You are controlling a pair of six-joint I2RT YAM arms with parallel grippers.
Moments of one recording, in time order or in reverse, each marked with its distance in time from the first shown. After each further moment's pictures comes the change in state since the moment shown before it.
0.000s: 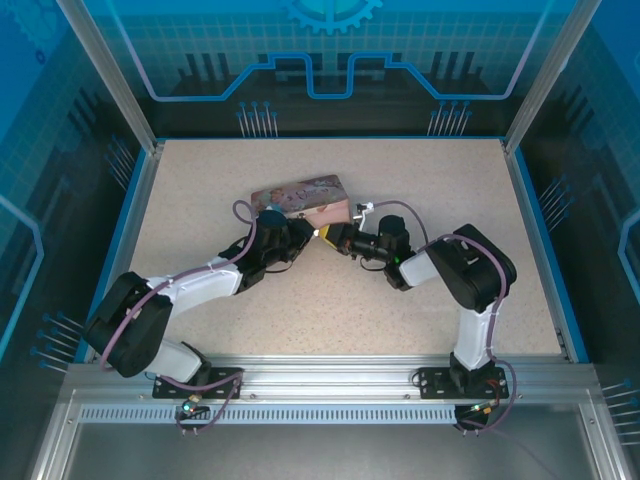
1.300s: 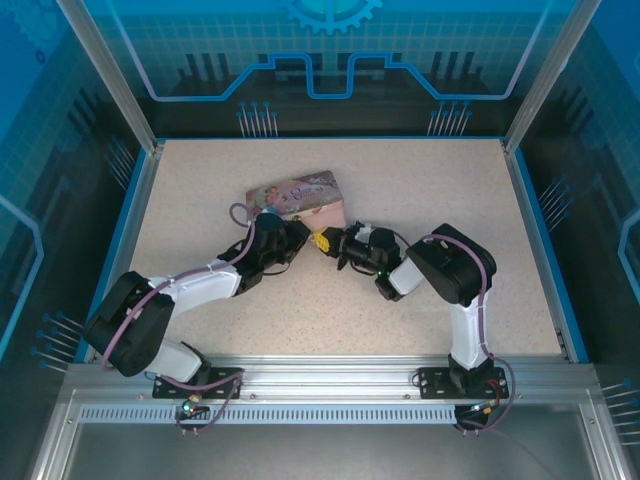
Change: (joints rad) left arm 0.015 0.004 -0.039 0.032 -0.023 -0.001; right arm 0.092 0.101 -0.018 0.171 0.222 0.712
